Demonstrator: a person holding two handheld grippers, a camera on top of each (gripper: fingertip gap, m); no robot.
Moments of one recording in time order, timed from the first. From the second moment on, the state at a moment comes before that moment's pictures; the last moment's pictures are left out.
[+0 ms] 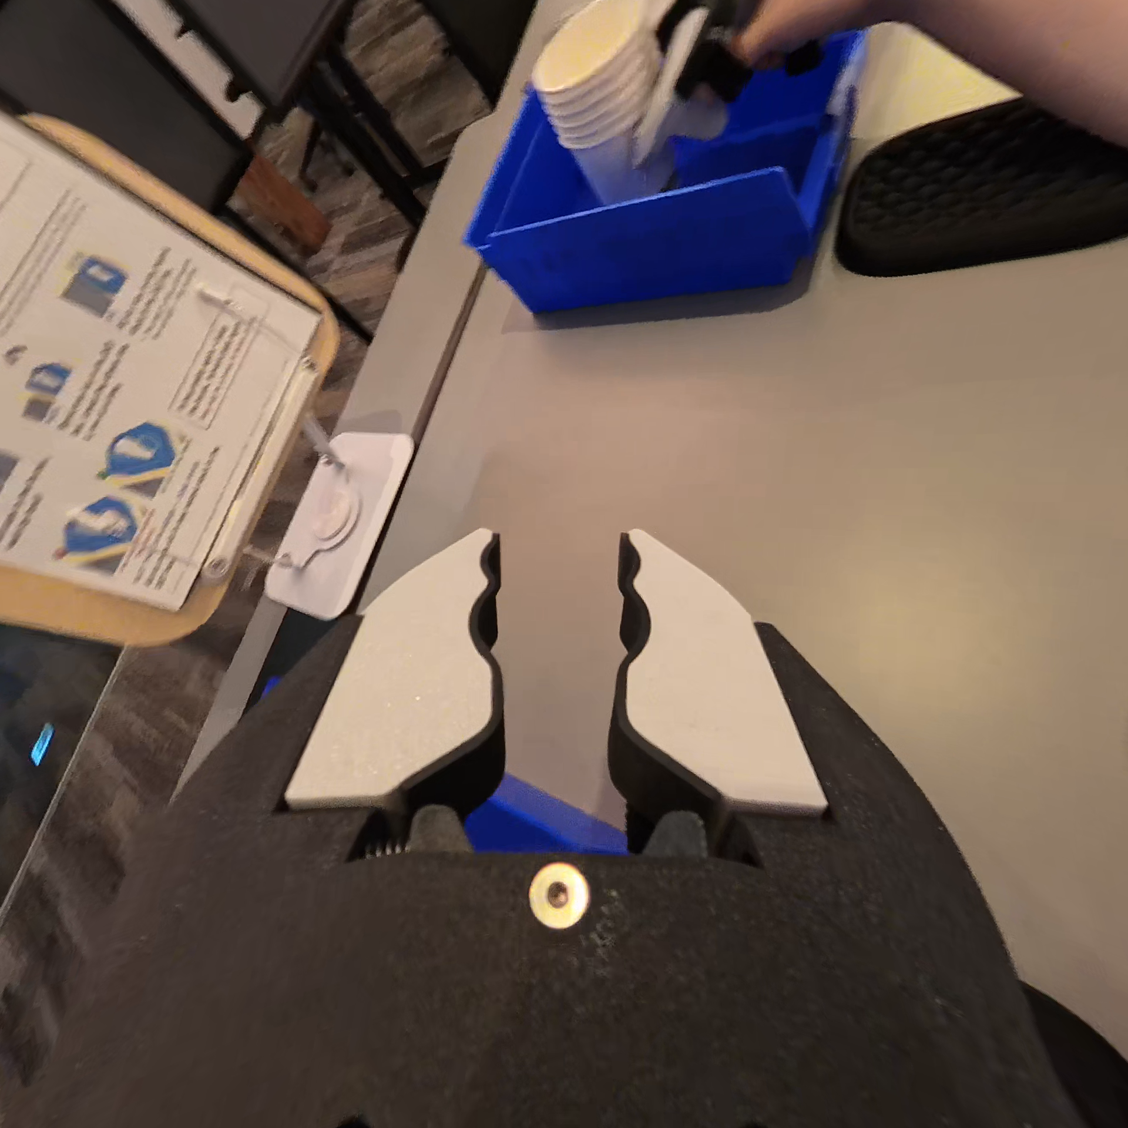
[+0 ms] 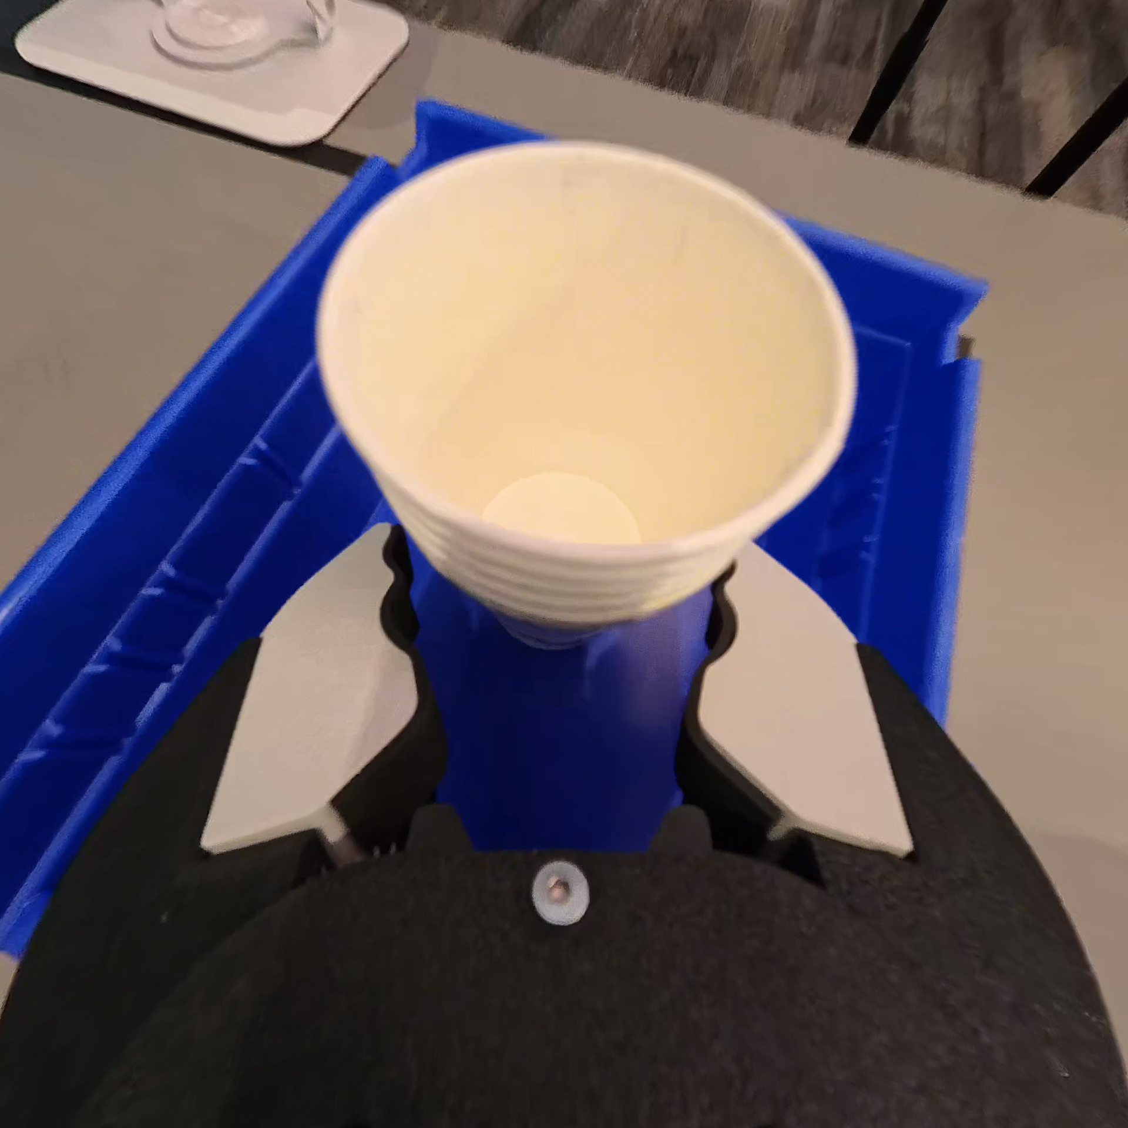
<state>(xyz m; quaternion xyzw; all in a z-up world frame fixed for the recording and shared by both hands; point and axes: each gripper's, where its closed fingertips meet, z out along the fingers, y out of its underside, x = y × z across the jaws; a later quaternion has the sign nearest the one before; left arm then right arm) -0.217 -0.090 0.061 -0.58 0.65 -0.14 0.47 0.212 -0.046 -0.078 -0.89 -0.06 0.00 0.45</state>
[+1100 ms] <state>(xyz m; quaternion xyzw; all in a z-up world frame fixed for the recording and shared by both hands) -0.500 0.088 -0.046 -0.95 0.16 0.03 0.26 0.293 -0.118 -0.129 -0.99 0.07 0.01 0.08</state>
